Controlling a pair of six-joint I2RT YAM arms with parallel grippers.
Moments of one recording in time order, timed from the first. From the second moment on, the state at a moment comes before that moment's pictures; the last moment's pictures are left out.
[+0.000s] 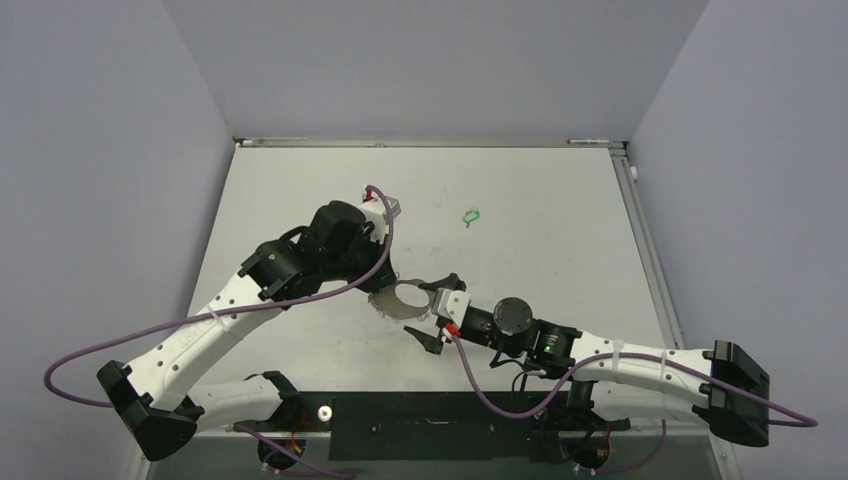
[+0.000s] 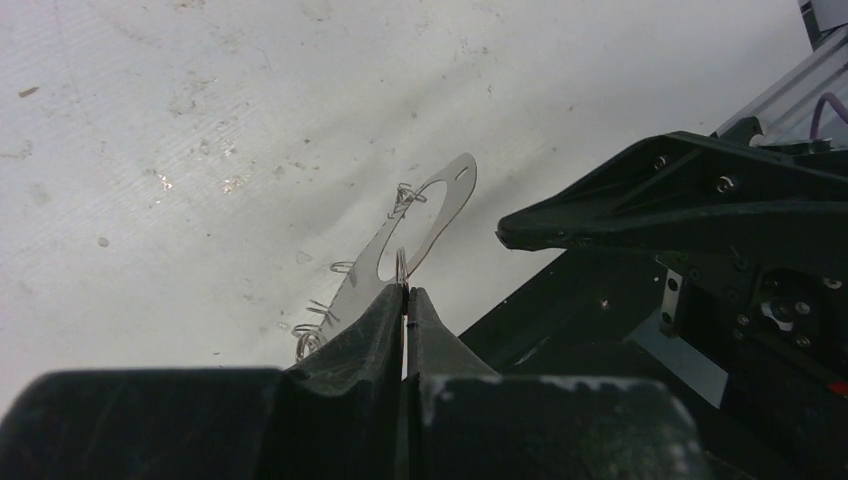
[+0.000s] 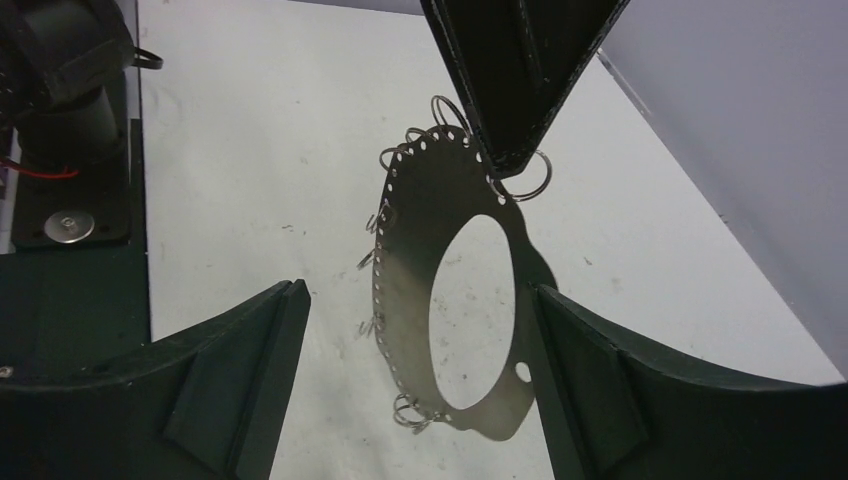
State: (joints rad) left arm -0.78 1.13 1.24 -0.84 0.07 -0.38; right arm 1.18 0.98 0.50 0.41 -0.04 -0.29
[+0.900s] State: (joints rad) left arm -0.78 1.12 1.20 -0.85 0.22 -0.44; right arm 1.18 1.06 0.57 0.43 0.00 -0.49
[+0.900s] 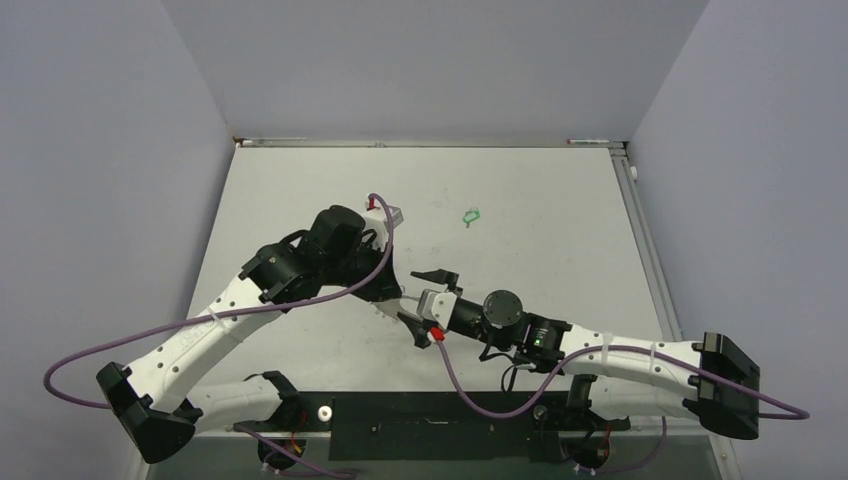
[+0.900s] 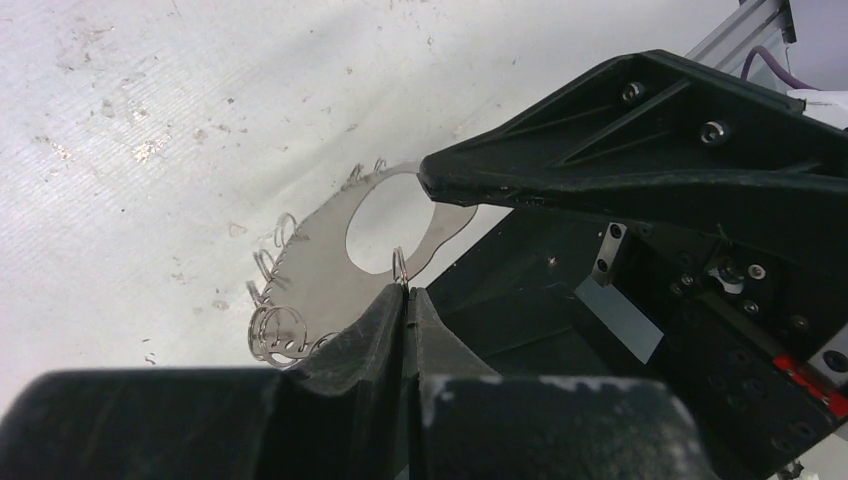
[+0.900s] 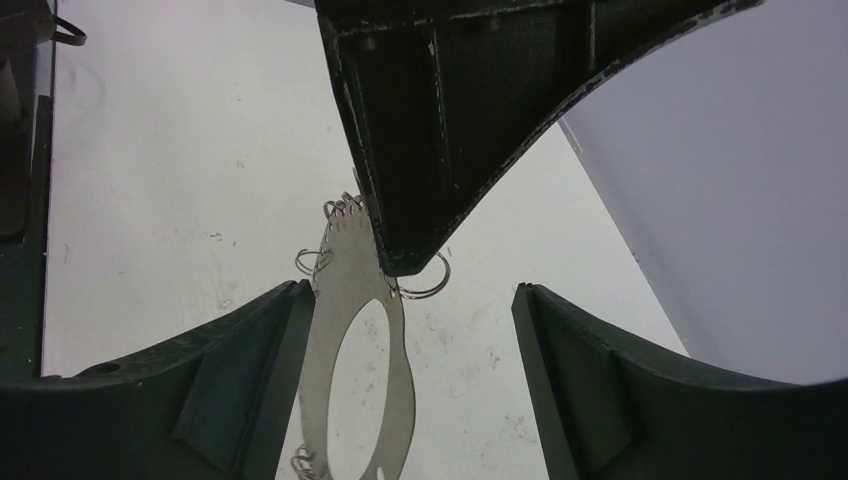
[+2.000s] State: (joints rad) left arm -0.78 1.09 1.18 -0.85 0.30 -0.45; right arm 1.15 1.11 0.60 0.39 -0.09 -0.51
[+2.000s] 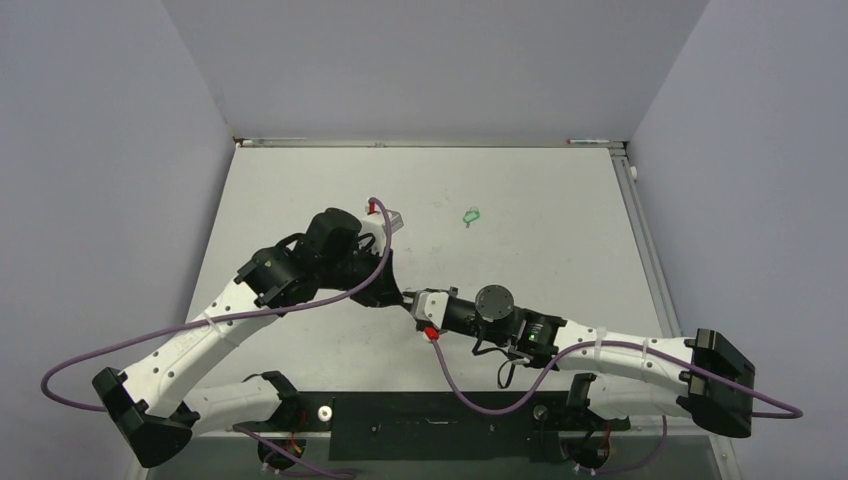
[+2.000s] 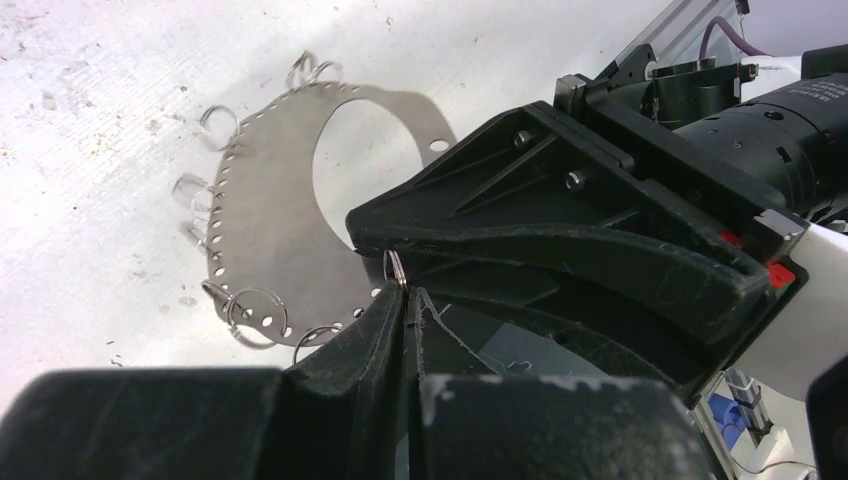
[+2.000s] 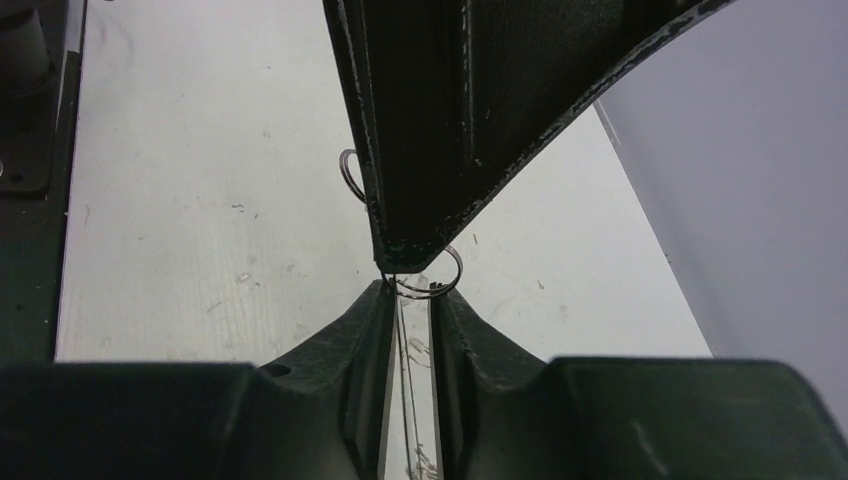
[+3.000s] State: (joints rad) left arm -0.78 1.09 1.17 -0.83 0.32 -0.47; right arm 1.15 1.11 0.60 0.36 -0.13 -0.45
